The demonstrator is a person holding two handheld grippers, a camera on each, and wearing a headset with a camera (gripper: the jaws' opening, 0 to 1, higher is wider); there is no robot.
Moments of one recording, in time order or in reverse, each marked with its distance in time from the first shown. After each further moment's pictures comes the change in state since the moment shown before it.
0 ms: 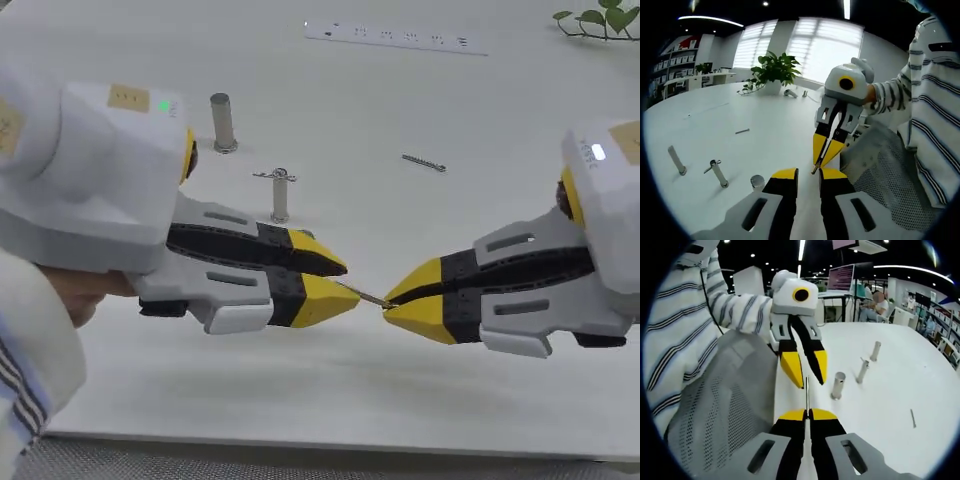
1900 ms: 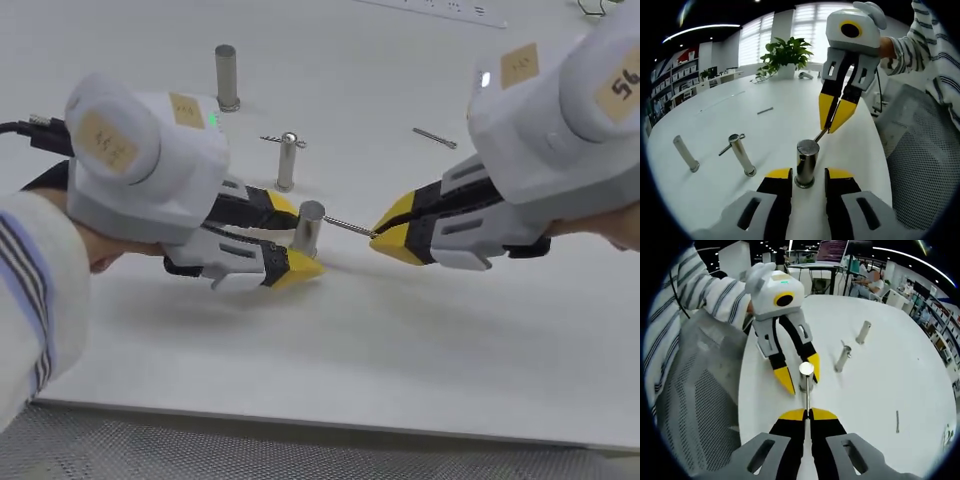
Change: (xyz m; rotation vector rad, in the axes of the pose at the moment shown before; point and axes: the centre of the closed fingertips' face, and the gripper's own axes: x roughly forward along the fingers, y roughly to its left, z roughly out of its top) left arm 0.020 0.074 -0.055 0.133 0.124 0.137; right arm 0.027 -0.053 -0.012 -0.021 0.262 -0.118
